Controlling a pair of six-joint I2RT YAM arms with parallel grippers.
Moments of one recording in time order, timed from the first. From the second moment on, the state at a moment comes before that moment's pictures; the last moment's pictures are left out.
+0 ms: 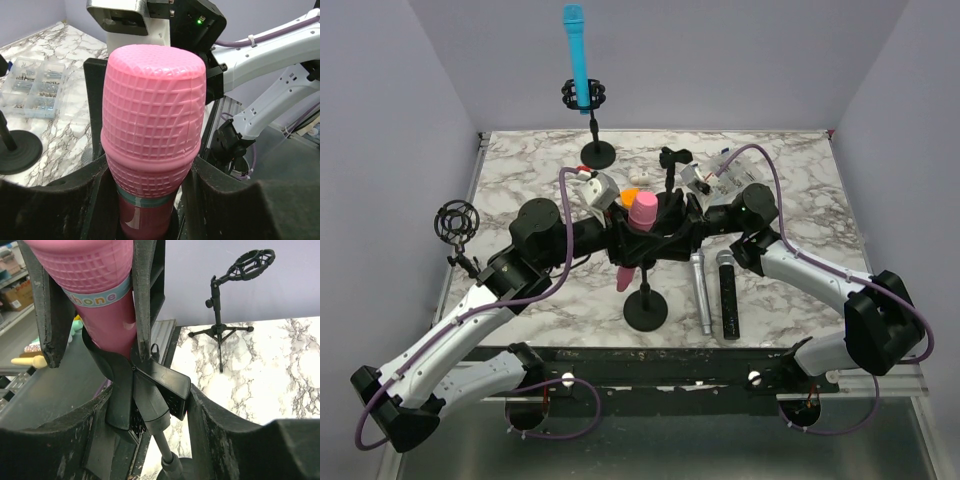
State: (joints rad) left arm -0.74 0.91 0.99 -0.06 0.45 -0.30; right arm 0.61 1.41 0.87 0.85 -1.16 0.50
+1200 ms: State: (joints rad) left arm -0.63 0.97 1.13 -0.31 0.78 0.08; right arm 0.61 1.38 0.88 0.58 -1.14 0.21
